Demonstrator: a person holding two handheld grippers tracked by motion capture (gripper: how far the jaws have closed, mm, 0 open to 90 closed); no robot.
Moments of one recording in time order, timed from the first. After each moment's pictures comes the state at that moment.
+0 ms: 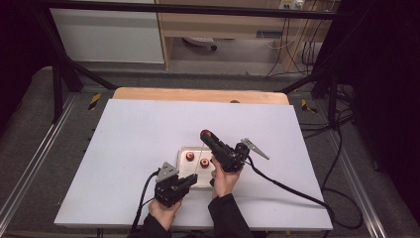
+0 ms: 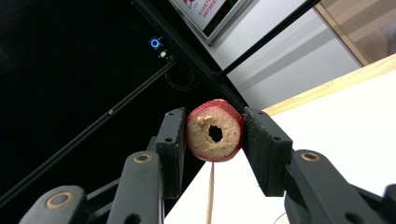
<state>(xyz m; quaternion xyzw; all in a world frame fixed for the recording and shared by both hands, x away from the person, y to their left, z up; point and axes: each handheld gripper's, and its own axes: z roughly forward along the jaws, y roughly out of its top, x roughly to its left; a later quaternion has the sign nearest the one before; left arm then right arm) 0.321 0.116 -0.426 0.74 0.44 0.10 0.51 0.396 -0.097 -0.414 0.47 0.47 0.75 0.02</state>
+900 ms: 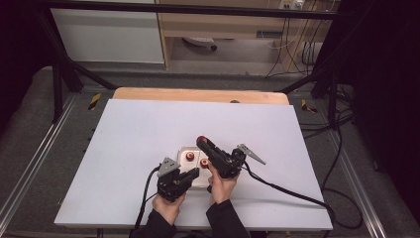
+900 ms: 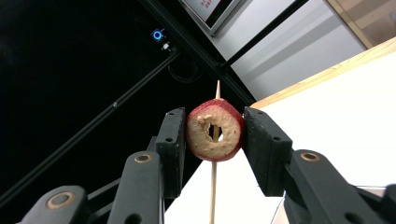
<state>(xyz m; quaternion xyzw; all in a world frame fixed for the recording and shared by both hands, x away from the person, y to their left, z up) 0.331 0.108 -0.418 0.72 0.46 0.10 0.52 0.384 -0.088 -0.425 0.47 0.48 0.74 0.00</state>
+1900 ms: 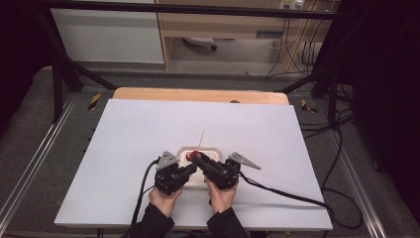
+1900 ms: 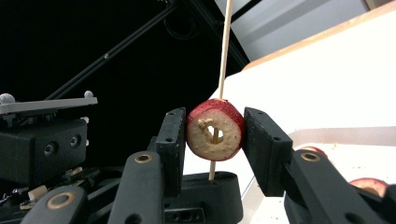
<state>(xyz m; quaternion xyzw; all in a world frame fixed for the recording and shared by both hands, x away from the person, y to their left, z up) 0.347 0.118 -0.413 0.74 0.43 0.11 0.51 0.364 -0.081 -0.439 0.45 0.56 0.70 -0.01</state>
